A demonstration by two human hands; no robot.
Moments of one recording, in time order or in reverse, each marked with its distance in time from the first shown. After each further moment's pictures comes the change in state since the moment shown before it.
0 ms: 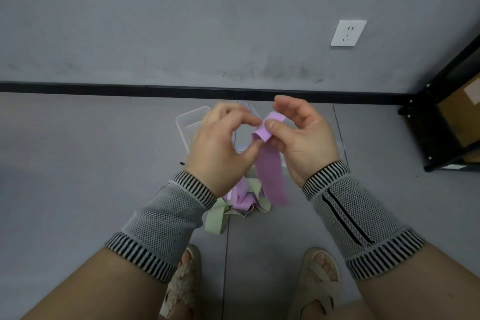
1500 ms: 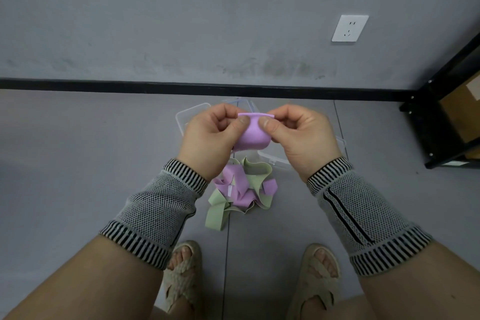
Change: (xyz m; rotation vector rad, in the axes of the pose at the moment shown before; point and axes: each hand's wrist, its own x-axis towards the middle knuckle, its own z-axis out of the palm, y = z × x) left_hand 0.005 -0.004 -0.007 -0.564 -0.064 -0.474; right_hand -0.005 -0.008 -0.001 -0.293 -0.123 -0.145
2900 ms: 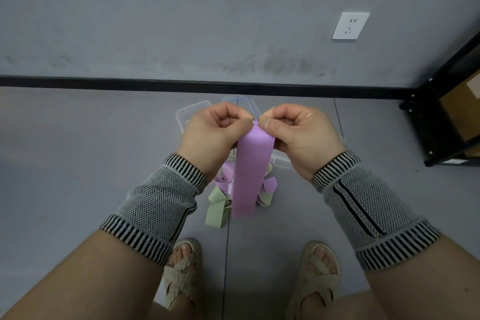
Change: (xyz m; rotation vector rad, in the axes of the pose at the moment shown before) left_hand 0.001 0.003 0.001 -0.218 -0.086 -0.092; right_hand 0.001 -0.001 -0.002 0.202 -0.106 0.190
